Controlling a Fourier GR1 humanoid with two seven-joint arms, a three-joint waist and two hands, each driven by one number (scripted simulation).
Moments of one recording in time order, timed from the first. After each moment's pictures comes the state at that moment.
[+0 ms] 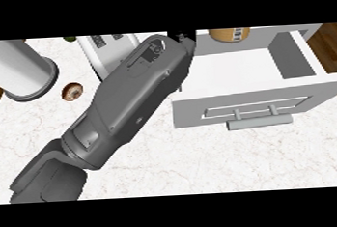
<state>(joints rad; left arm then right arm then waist) -1.40 0.00 -0.42 -0.57 0.75 0.68 -0.04 0.36 -0.02 -0.66 -2.29 -0.54 0.45 0.31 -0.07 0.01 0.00</state>
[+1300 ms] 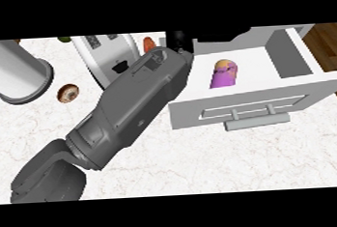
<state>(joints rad) -1.39 0.00 -0.61 -0.47 0.98 0.81 -0.18 0.31 -0.04 -0.67 -2.32 -0.49 0.46 0.29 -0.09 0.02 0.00</state>
